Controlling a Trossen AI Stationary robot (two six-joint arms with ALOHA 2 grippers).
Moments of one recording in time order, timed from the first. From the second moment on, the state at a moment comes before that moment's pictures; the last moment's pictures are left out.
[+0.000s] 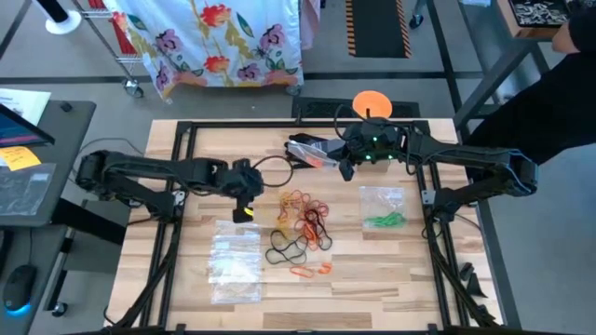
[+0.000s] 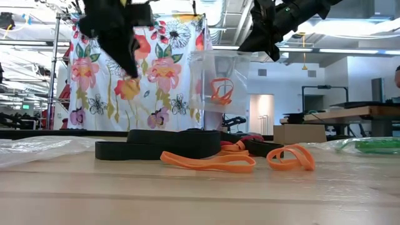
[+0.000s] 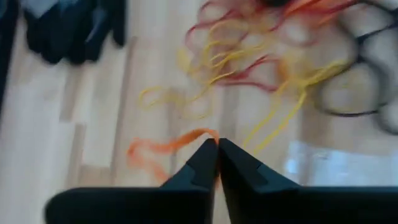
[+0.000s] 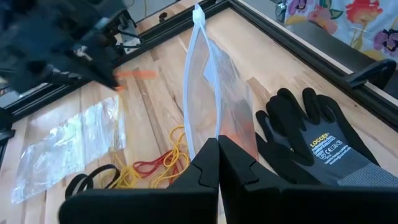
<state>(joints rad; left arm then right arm) 0.01 1.29 0.98 -0.75 -0.23 0.00 -0.35 1.26 0.98 -0.24 -0.11 0.26</state>
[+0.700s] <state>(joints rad) 0.13 1.48 0.76 -0.49 -0.21 0.06 -0.35 1.26 0.98 -0.26 -0.11 0.24</state>
